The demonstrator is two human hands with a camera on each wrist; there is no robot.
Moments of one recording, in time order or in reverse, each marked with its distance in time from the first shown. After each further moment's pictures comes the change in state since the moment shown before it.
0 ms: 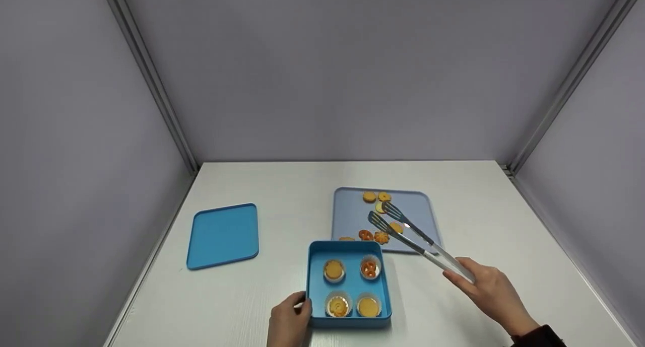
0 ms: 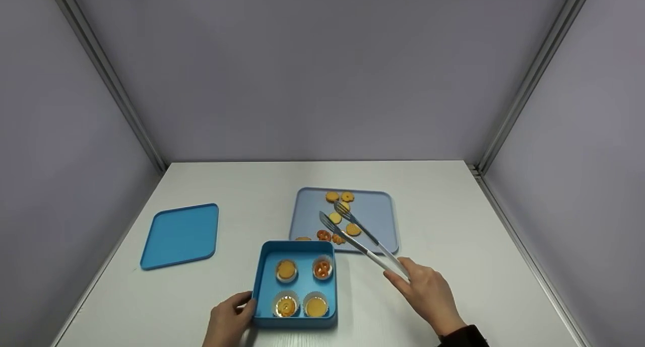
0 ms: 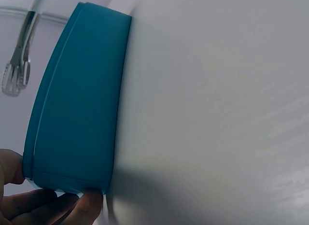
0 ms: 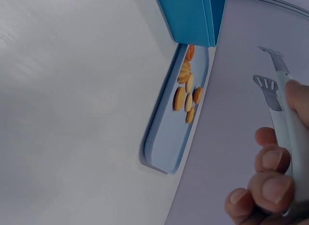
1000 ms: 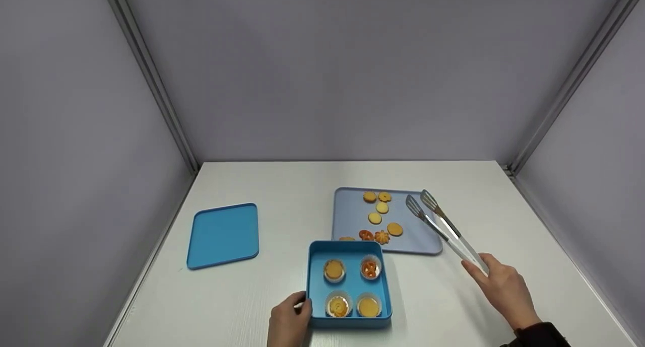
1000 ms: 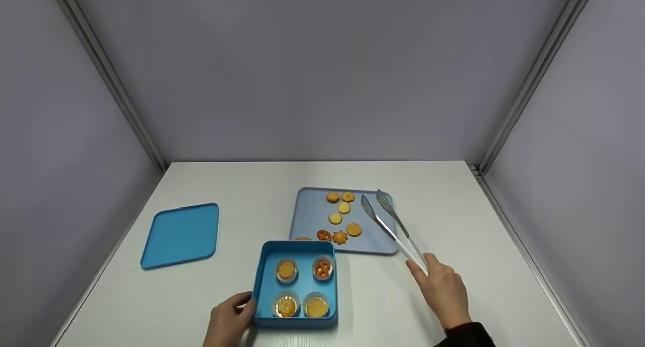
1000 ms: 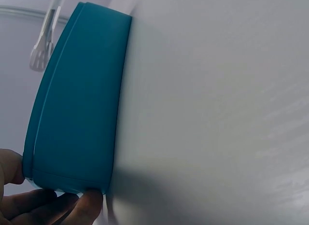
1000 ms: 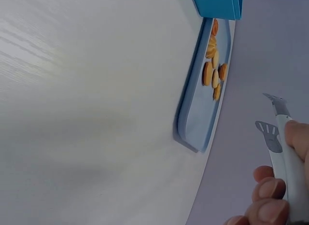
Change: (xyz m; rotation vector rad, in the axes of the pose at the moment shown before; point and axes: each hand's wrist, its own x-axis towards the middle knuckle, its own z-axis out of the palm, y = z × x) left_hand -0.001 -0.001 0.001 -0.010 0.004 0.003; right_hand 0.004 0.039 0.003 -0.063 0.064 0.157
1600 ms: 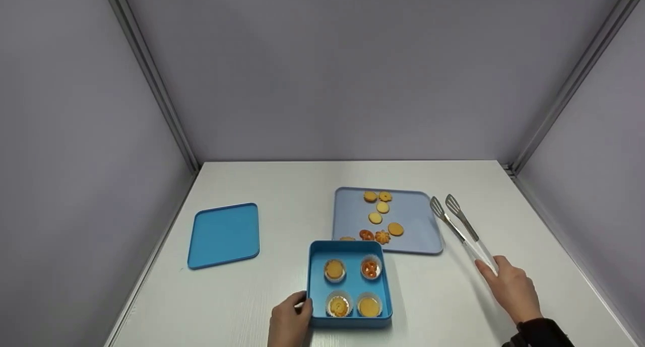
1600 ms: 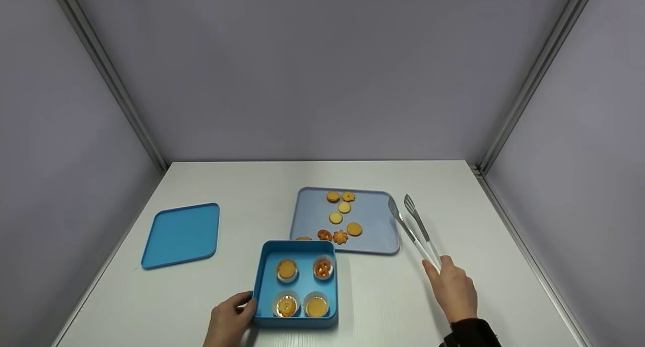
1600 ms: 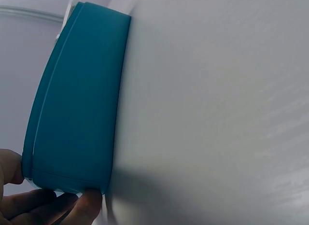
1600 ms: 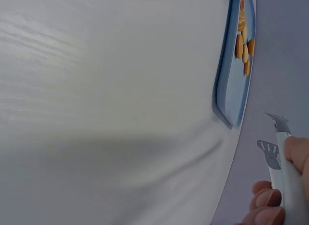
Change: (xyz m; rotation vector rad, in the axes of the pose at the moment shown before) left_hand 0.000 0.001 0.001 -0.002 0.015 -0.009; right_hand 0.007 0.033 0.001 -0.023 -0.163 0.209
